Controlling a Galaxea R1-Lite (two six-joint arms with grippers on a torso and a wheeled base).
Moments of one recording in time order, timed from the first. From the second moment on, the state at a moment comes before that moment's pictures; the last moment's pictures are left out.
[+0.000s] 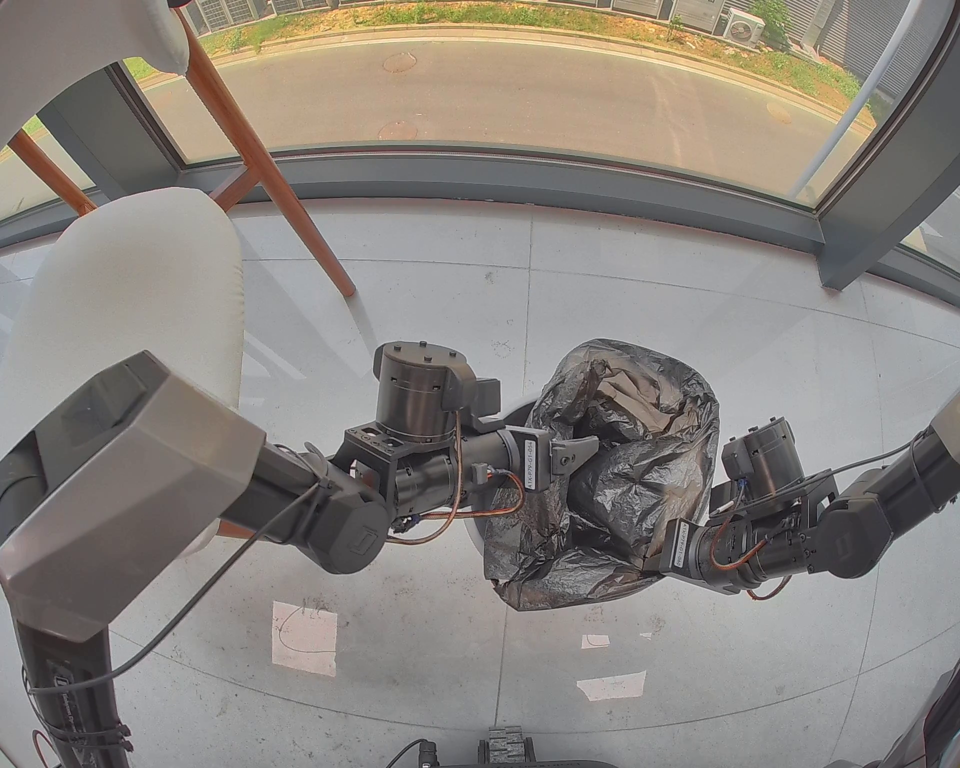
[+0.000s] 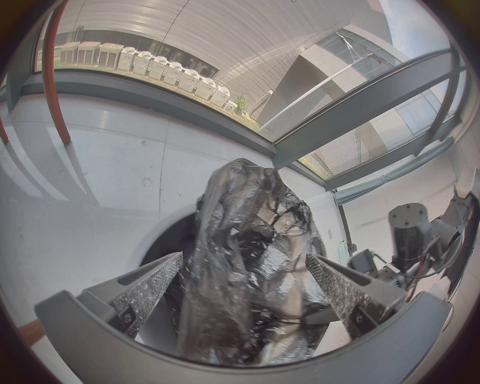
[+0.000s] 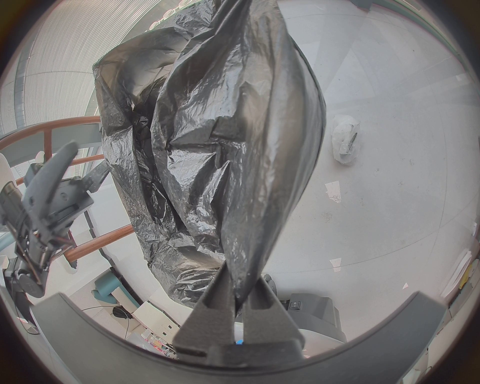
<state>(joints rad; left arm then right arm) -0.62 2.22 -1.26 -0.67 -0.19 -0.27 0.46 1.92 -0.77 -0.27 0.13 0.69</state>
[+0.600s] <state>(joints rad) -0.61 2.33 -1.34 -0.67 -0.19 -0.27 0.45 1.90 -0.77 -0.26 0.12 0.67</state>
